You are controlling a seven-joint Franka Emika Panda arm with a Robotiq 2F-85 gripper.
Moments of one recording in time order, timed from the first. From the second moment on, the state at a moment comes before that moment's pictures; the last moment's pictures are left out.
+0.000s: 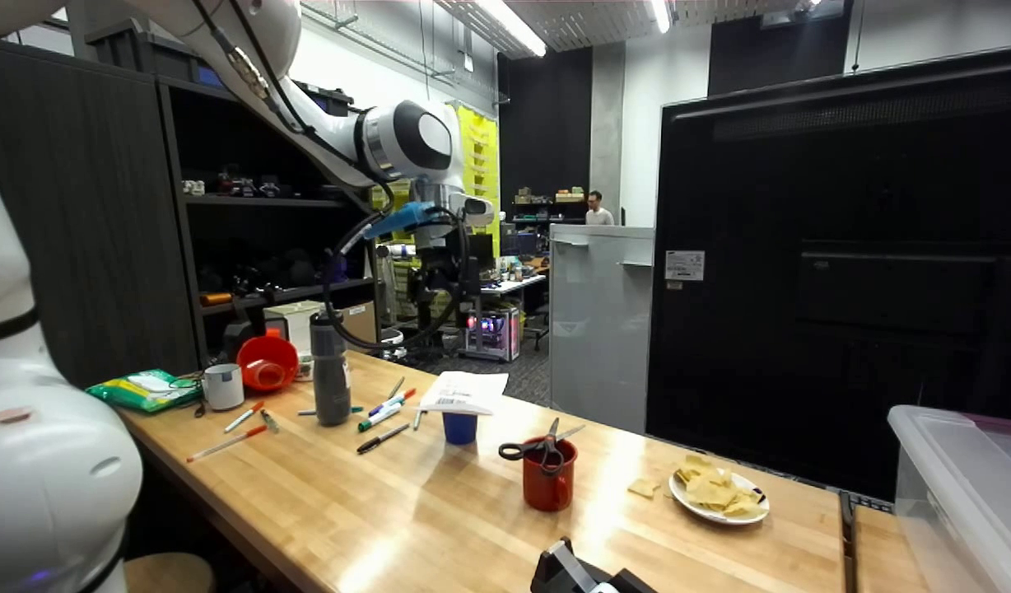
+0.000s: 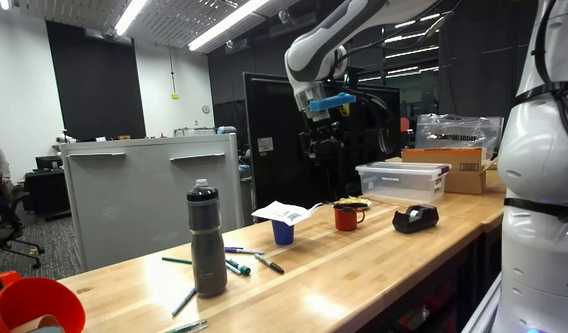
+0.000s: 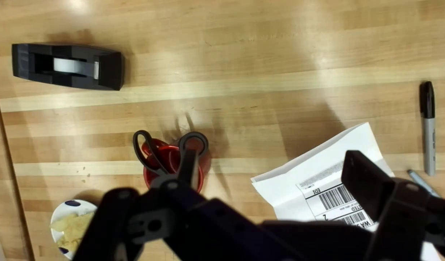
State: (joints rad) arm 0.02 -0.16 0.04 -2.10 -0.16 1.76 0.29
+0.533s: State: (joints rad) arm -0.02 -0.17 -0.04 -2.22 -0.17 1.94 0.02
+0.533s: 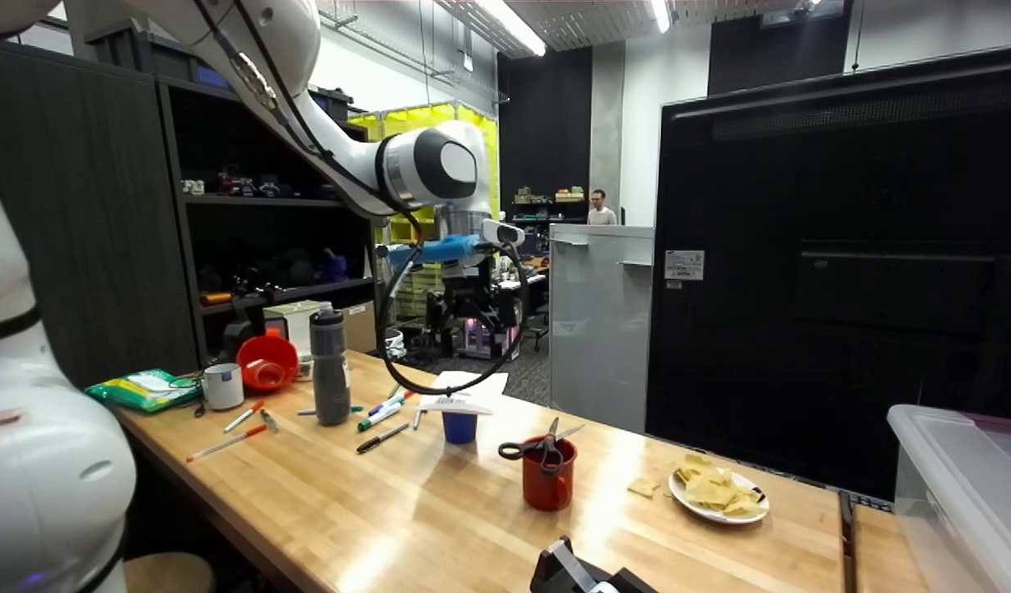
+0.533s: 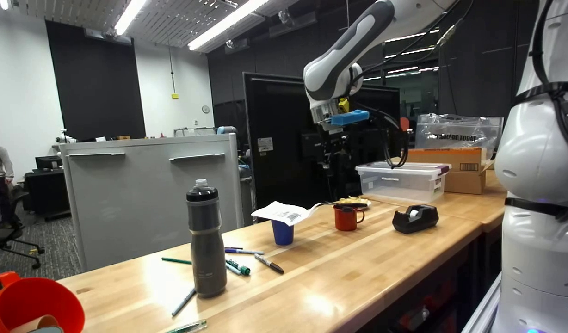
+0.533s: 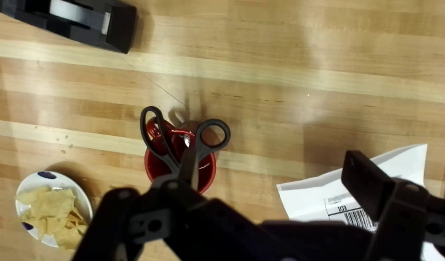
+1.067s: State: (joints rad) arm -0.04 -0.21 -0.07 -2.28 -0.25 2.04 -0.10
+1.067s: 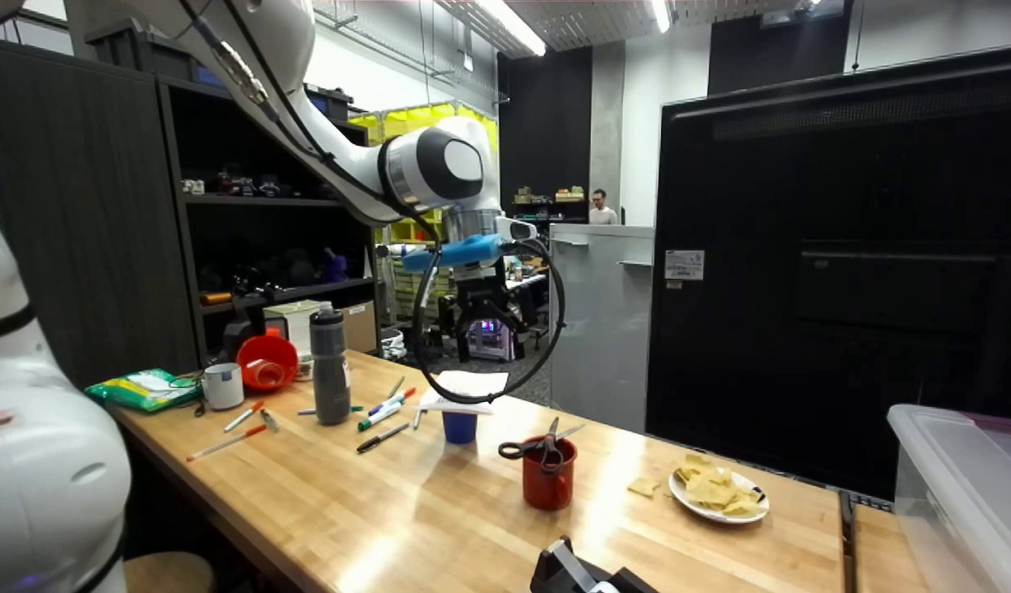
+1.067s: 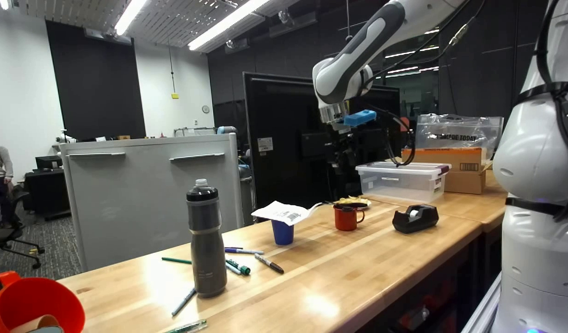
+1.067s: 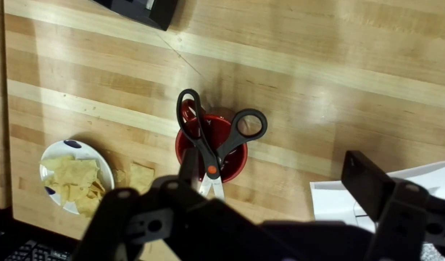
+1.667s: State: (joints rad) arm -0.09 -0.21 -0.09 -2.29 -0.23 2.17 0.03
